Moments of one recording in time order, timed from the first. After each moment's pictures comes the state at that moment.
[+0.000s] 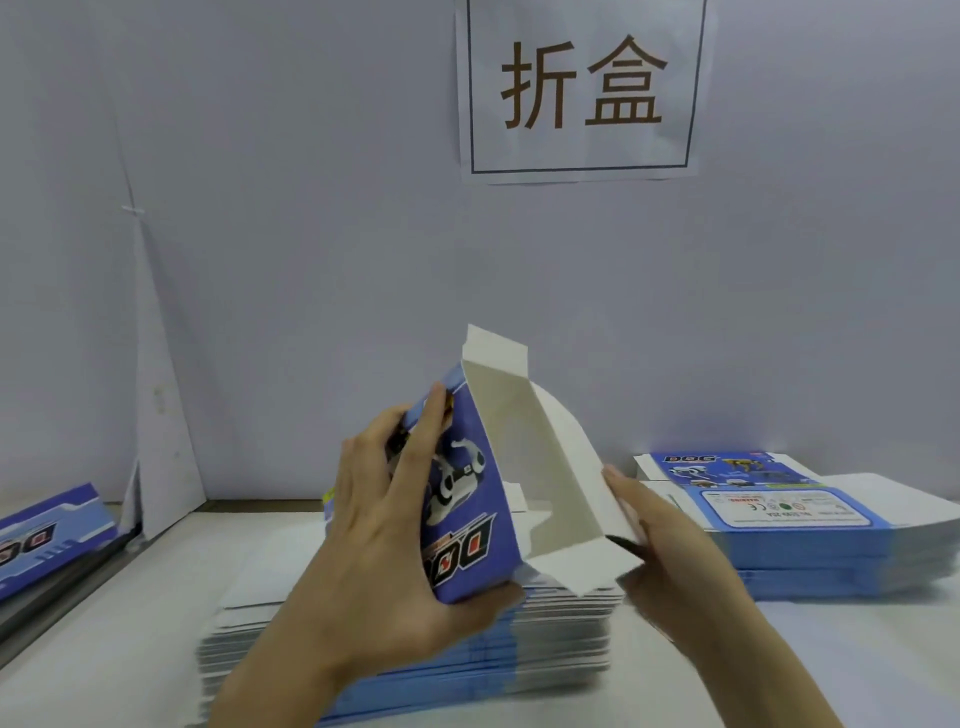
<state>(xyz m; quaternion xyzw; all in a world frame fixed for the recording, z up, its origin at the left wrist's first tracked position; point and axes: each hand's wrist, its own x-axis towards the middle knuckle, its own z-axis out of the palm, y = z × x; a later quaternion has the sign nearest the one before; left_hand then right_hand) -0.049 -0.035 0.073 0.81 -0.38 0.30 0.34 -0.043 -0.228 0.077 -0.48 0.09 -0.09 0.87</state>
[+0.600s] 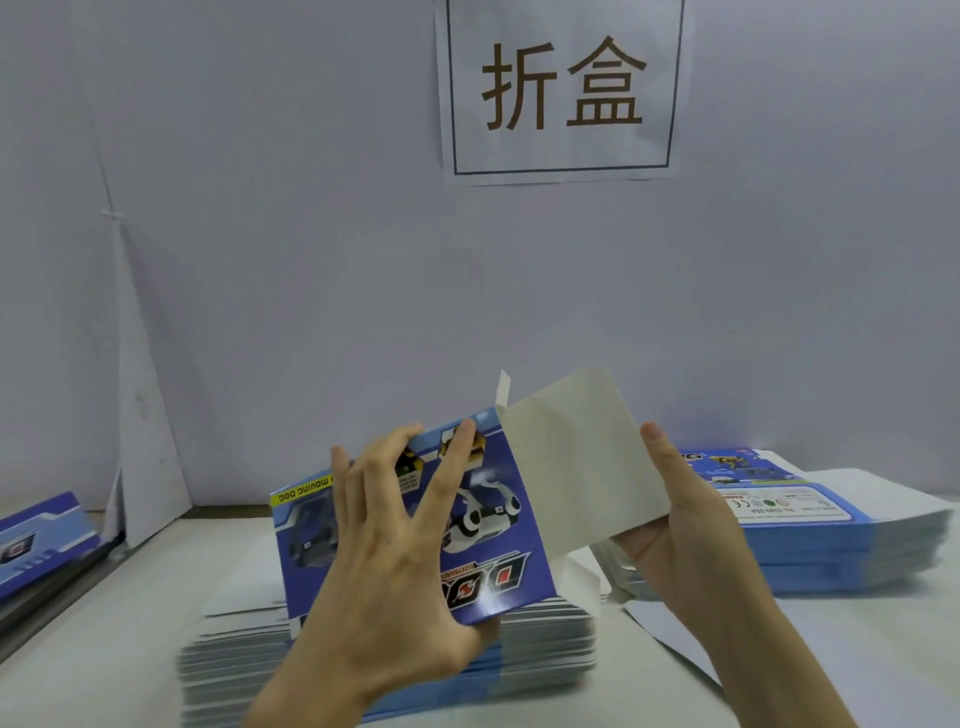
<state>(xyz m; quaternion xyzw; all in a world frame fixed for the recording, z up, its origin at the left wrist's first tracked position) -0.045 -0.058 0.059 0.85 -0.31 0.39 0.18 -0.067 -0.271 0.075 -0.42 0.00 -0.19 0.89</state>
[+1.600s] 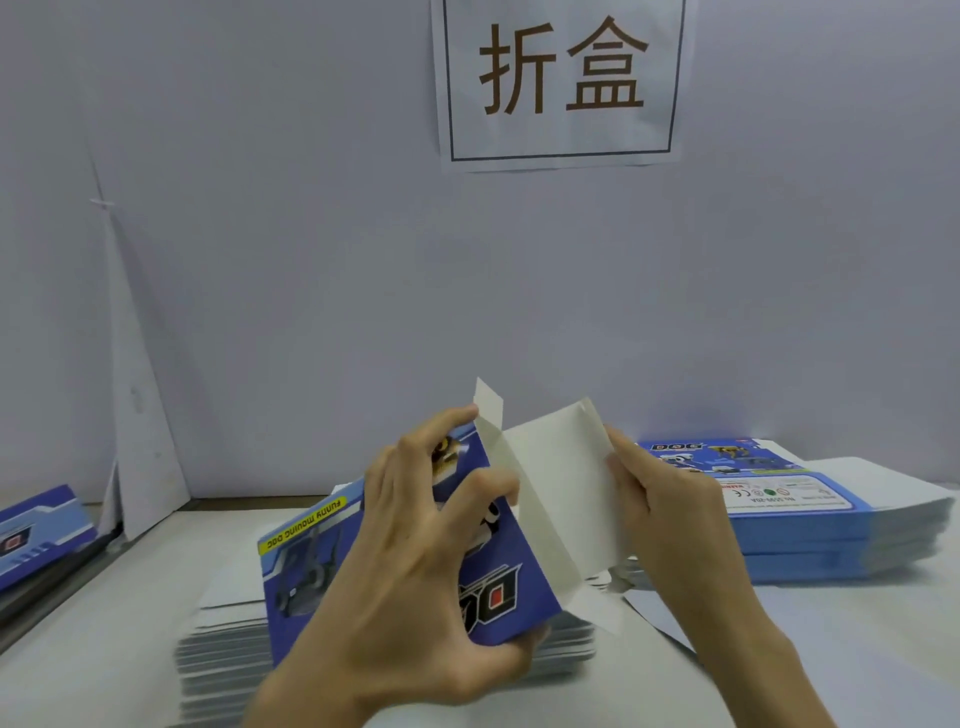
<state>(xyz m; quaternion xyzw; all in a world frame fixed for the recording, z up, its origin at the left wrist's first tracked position) -0.063 -0.063 0.072 0.79 -0.43 0.36 0.26 -0.060 -0.282 0.057 -0.87 0.02 -0.41 0.27</state>
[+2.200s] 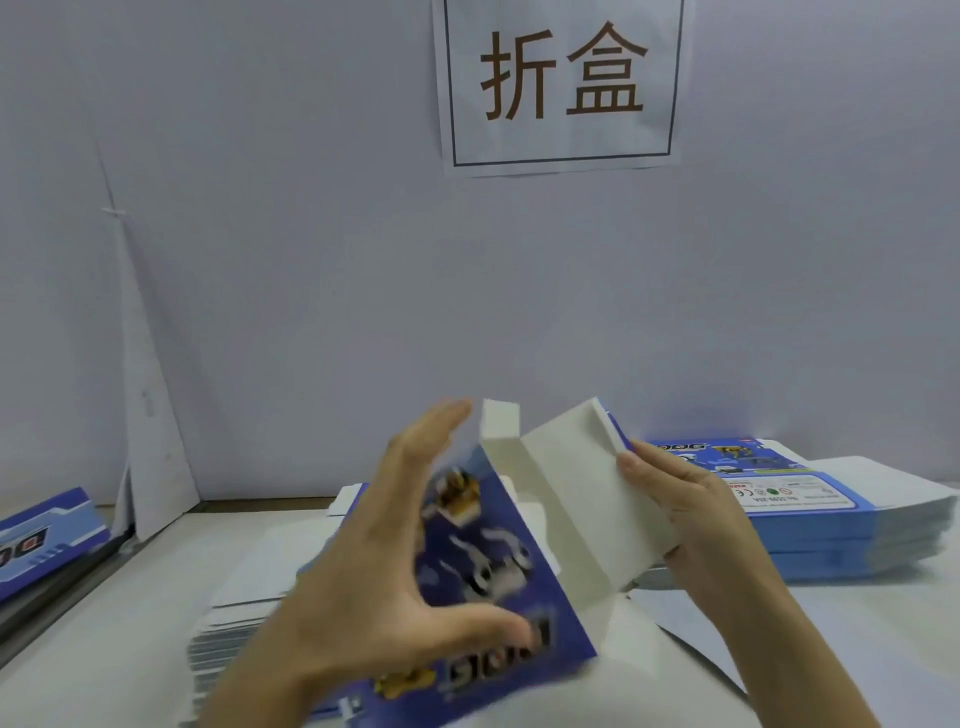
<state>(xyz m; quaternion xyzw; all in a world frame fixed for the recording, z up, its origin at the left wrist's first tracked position) -0.057 -0.038 0.077 0.80 -0.40 0.17 0.41 -0.070 -0.290 0.063 -0.61 0.01 -0.18 0.77</state>
